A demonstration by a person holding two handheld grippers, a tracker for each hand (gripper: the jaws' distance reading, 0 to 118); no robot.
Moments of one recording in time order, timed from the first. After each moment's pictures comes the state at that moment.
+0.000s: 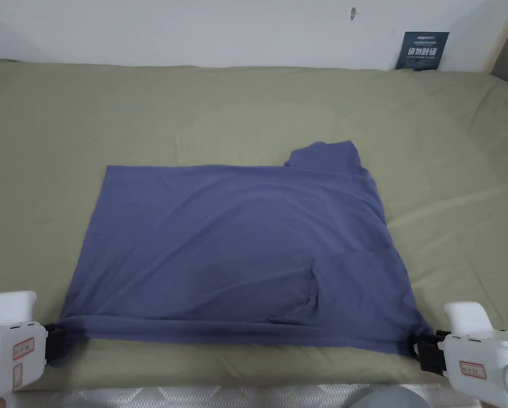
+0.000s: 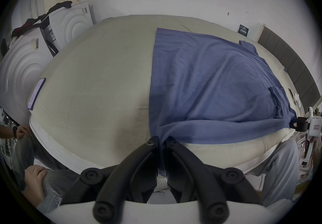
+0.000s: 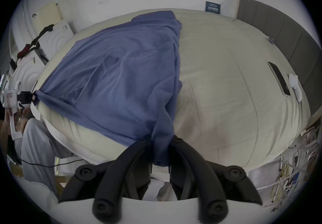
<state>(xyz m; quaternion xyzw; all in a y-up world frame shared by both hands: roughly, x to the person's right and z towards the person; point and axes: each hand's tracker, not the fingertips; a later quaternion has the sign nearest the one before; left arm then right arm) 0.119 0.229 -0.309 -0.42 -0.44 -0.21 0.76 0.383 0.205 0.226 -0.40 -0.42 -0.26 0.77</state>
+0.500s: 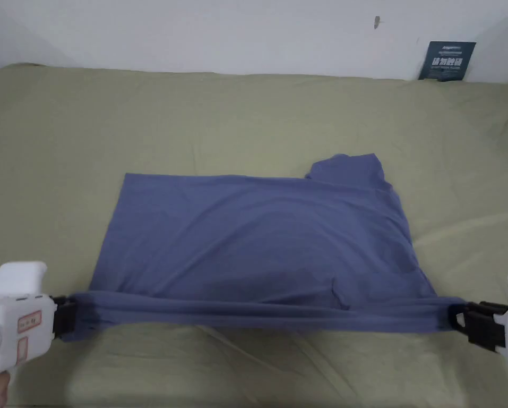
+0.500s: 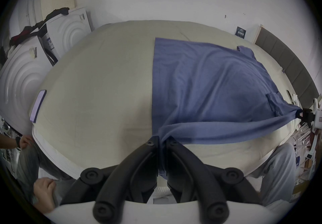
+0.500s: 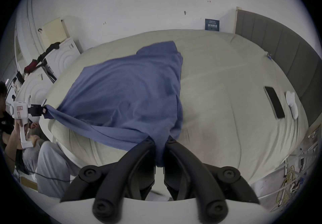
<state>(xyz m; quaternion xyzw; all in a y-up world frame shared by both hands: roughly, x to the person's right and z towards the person) 0.153 0.278 -0.331 -0.39 -0.45 -0.21 0.77 0.425 0.285 0.213 -0.33 -0.43 -0.25 0.80</state>
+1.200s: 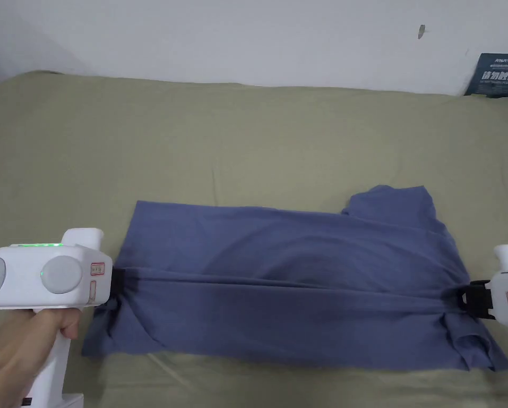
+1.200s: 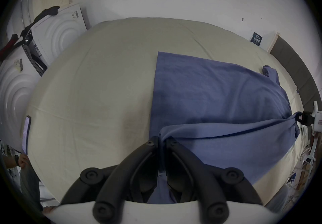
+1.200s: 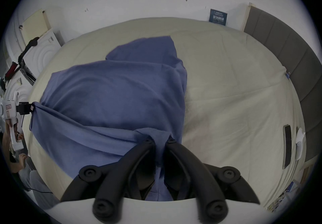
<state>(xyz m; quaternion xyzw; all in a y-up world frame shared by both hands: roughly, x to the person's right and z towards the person) 0.322 0.234 -0.417 -0.43 -0.42 -0.21 0.77 0.594 0.243 0.087 -0.41 -0.44 -0.25 0.76</state>
